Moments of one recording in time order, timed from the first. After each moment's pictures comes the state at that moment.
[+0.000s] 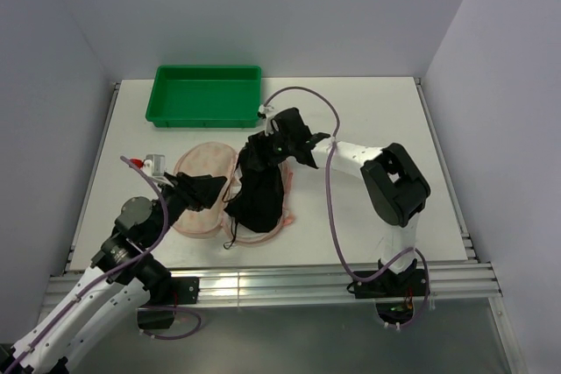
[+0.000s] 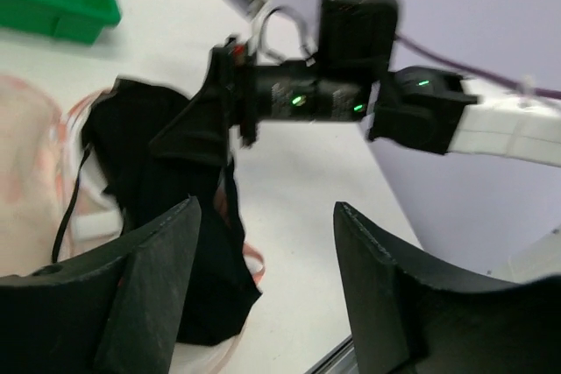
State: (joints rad) left arm -0.65 0.36 0.43 -0.06 -0.09 -0.71; right arm 0.64 1.90 1.24 -0.03 -0.31 0.23
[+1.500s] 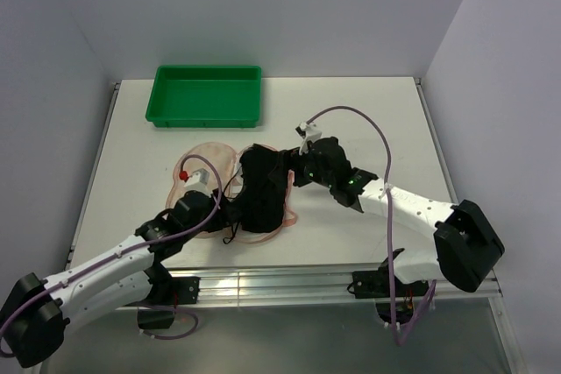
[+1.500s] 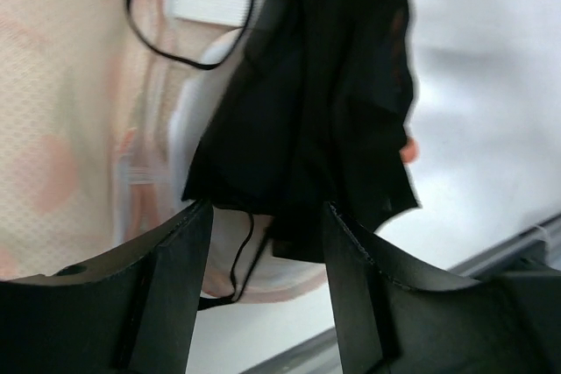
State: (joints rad) left arm -0.77 0.77 0.32 -0.14 -0.14 -0.92; right arm 0.70 1.31 0.75 0.10 -0.10 0.42
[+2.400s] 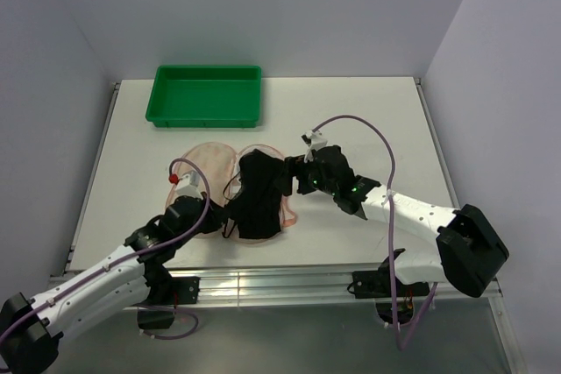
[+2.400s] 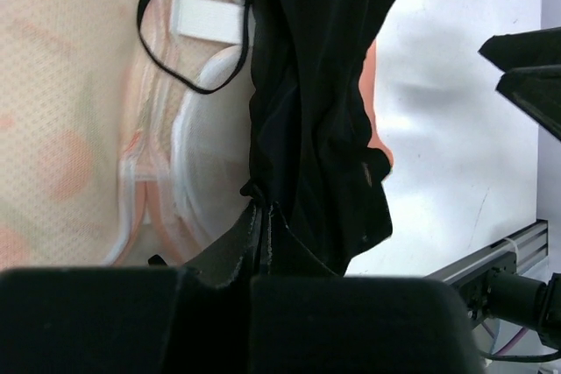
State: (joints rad) left arm -0.77 0.66 0.29 -0.17 -0.19 -0.95; right arm 0.71 1.27 0.66 0.10 -0.07 0.48
